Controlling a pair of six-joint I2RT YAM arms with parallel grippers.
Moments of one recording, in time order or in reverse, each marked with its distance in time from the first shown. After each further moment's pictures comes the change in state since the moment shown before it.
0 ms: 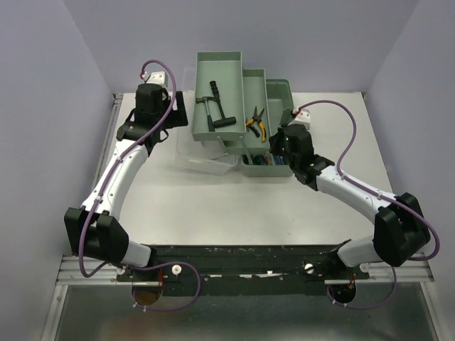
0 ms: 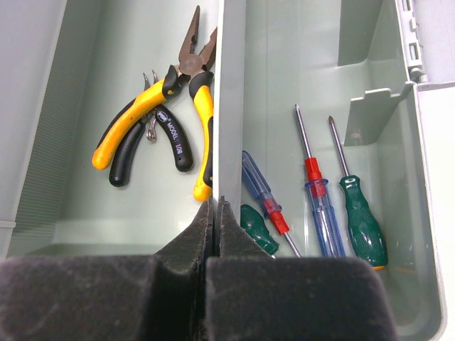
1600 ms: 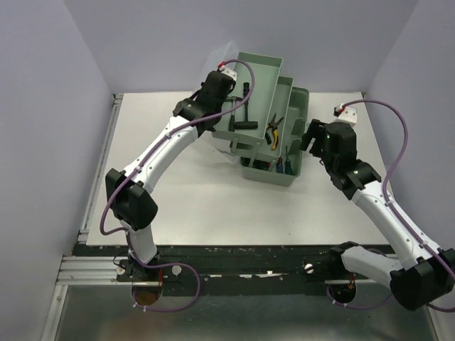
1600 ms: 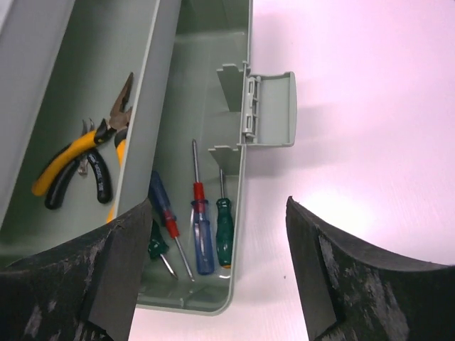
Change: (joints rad) left arm -0.330 0.369 0.470 -0.285 -0.450 0.377; right arm -0.182 -0.333 0.058 -0.410 0.063 -0.124
